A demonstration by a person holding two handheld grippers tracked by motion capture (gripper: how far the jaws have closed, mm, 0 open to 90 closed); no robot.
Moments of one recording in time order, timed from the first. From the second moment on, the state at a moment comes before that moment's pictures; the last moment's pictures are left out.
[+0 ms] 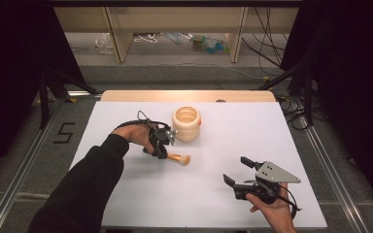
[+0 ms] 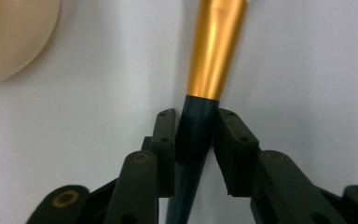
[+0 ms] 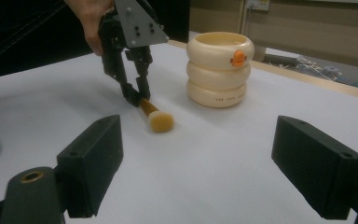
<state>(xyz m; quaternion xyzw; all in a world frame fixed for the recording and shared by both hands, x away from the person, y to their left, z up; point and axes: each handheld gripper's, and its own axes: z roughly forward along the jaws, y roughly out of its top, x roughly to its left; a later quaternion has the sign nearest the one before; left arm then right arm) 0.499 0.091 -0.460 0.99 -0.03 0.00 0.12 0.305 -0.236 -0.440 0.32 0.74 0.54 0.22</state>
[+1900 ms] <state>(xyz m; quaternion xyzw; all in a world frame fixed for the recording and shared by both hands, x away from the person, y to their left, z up) 0.494 0.096 -0.432 0.98 -0.05 0.04 0.20 0.307 -0.233 -0.443 0.32 0.74 0.55 0.21</state>
